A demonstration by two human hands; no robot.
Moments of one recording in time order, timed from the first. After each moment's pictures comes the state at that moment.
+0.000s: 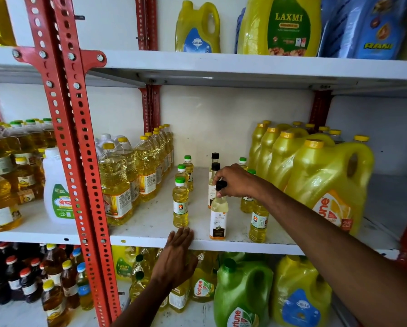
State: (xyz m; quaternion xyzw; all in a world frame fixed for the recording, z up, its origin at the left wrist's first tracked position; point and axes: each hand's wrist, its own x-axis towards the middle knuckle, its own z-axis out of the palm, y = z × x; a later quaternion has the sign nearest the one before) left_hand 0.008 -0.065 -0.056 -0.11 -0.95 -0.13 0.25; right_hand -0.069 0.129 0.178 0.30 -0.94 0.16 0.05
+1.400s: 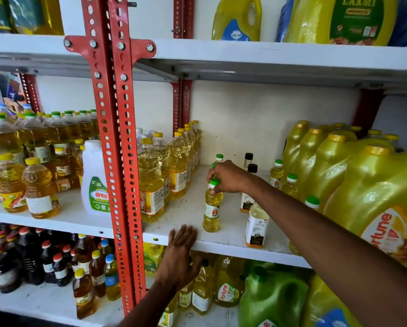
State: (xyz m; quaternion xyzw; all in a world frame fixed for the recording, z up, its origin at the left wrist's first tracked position) left_hand 0.016 -0.141 -0.066 -0.07 -0.94 -0.16 0.30; right_hand -0.087 0.008 0.174 0.37 -0.92 0.11 0.07
